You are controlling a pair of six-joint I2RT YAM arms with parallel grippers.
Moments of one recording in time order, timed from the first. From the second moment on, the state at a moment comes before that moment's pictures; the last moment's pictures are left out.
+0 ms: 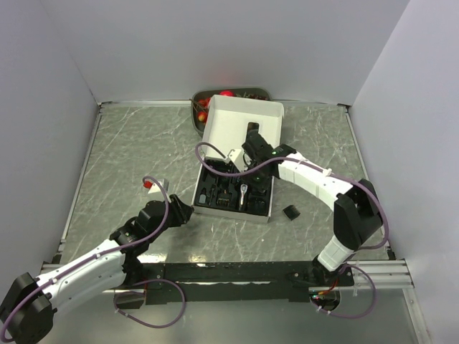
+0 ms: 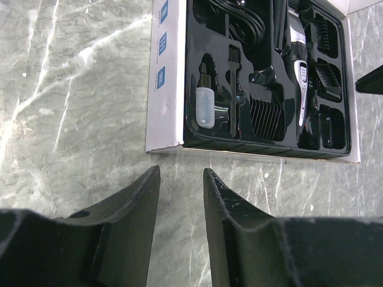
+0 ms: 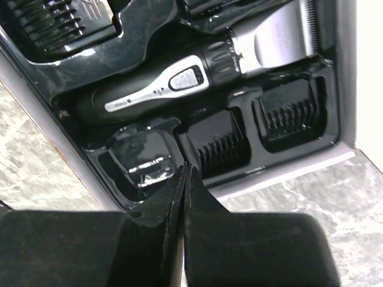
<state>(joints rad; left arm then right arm) -0.73 0.70 0.22 0.02 -0.23 -0.78 0.64 1.62 1.25 -0.82 -0.07 -0.41</state>
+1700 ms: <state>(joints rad) -0.73 0.66 0.22 0.01 -0.23 -0.78 0.67 1.07 0.93 -0.63 0.19 -0.11</state>
